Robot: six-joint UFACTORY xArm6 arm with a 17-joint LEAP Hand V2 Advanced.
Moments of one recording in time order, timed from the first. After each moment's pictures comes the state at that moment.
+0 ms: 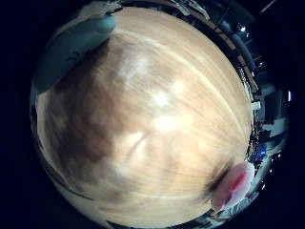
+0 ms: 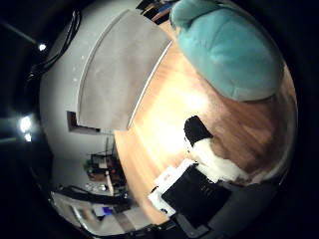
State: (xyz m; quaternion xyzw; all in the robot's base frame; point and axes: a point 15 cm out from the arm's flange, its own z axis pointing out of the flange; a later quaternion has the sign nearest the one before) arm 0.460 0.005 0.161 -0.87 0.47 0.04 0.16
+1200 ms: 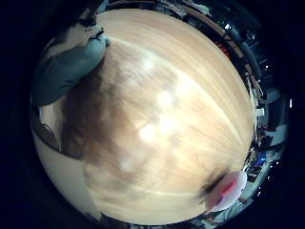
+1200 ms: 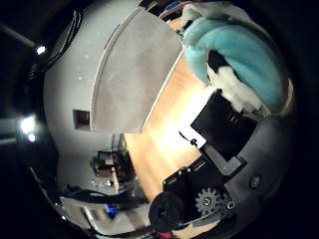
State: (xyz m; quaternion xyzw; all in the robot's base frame) arm 0.468 0.025 0.196 -0.87 0.46 0.09 0.16
